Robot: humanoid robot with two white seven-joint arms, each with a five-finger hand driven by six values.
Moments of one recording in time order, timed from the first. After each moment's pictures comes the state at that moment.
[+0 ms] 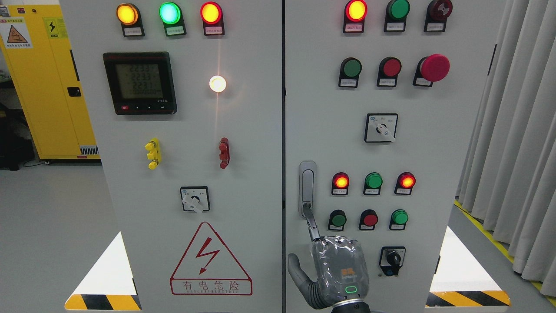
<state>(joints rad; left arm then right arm) -0.04 -0.11 -0.09 -0.04 0.15 -0.06 -0.03 -0.28 0.14 0.31 -1.72 1.52 0.16 -0.07</state>
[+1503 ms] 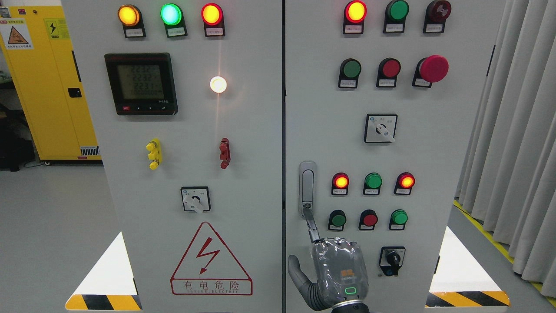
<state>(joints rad) -0.04 -0.11 -0.09 -0.04 0.15 -0.05 -0.03 -0.28 0.14 0.31 -1.71 1.52 0.17 -0.06</state>
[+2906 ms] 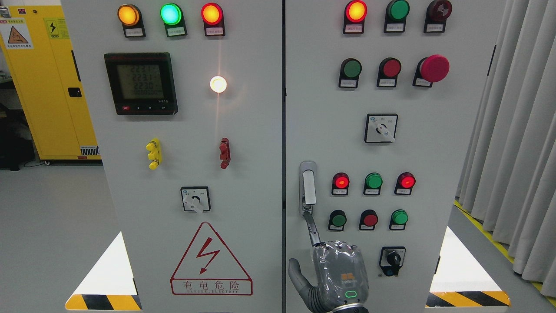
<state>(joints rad) -0.04 -0.11 -0.09 -0.04 0.15 -0.05 -0.03 -0.27 0.14 0.31 -1.71 1.52 0.18 -0.06</state>
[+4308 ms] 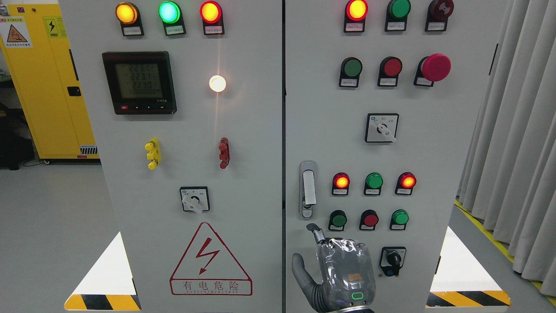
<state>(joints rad) -0.04 -0.11 -0.09 -0.04 0.15 -0.05 -0.03 -0.23 0.14 0.31 -1.78 1.51 0.17 -0.12</state>
